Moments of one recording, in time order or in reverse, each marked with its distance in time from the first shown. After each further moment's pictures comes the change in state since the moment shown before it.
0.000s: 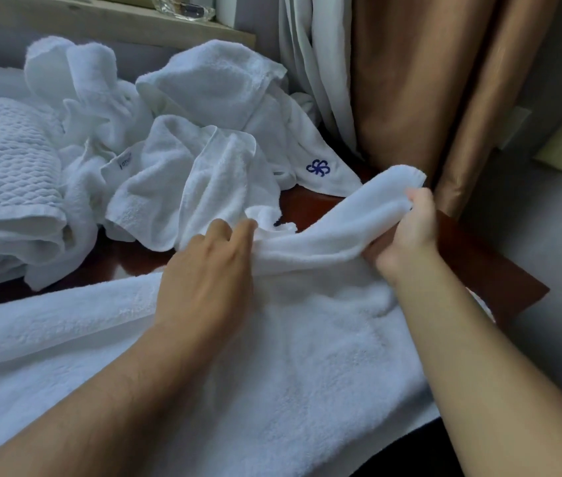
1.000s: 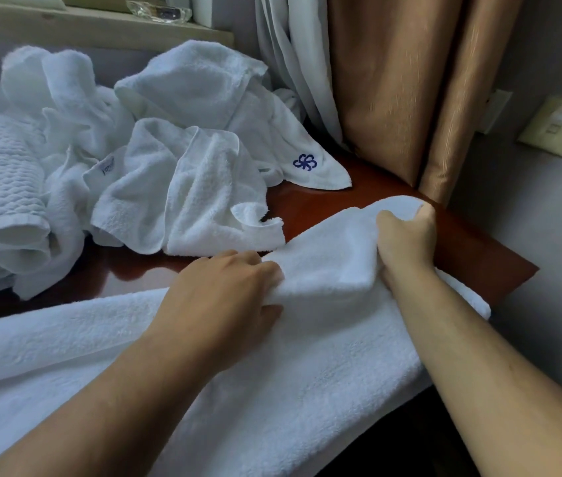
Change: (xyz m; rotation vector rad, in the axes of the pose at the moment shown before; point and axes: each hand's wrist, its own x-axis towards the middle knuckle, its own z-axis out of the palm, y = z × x) left_hand -0.014 0.011 -0.012 -0.031 -0.143 0.314; right_hand -0.007 0.013 -0.032 -0.607 0.328 -0.403
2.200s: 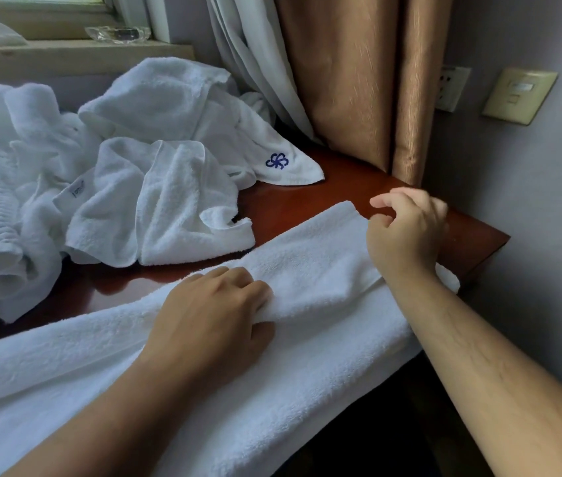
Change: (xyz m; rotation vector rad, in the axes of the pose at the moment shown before) left_hand -0.008 0.028 0.000 0.092 -0.112 0.074; right_hand -0.012 0.005 -0.049 -0.564 0.100 -0.516
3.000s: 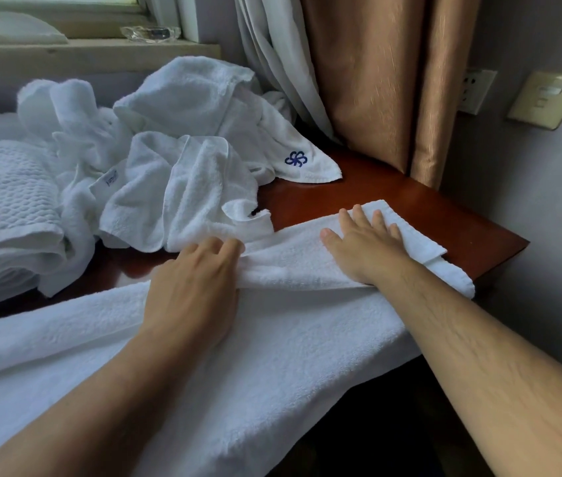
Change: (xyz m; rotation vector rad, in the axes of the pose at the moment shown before) left_hand -0.003 -0.026 0.009 0.090 0.161 -0.285; right_hand -0.003 -0.022 0.033 -0.439 -0.906 -0.072
